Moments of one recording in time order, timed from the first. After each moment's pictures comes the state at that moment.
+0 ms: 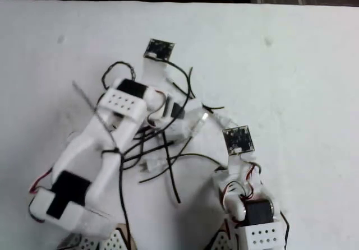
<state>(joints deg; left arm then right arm) 16.9 2.0 20.0 58.5 7.1 -10.2 -102.5 96.4 72.2 5.0</state>
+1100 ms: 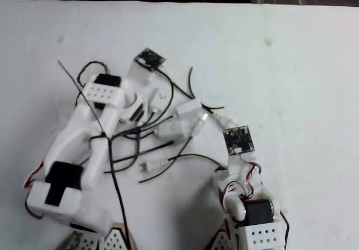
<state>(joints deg) 5.1 2.5 20.5 65.4 -24.5 -10.2 -102.5 96.4 72.2 5.0</state>
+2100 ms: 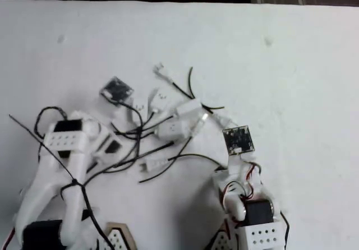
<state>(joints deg) -10.8 -24.3 55.4 47.3 -39.9 -10.2 -102.5 96.4 72.2 5.0</state>
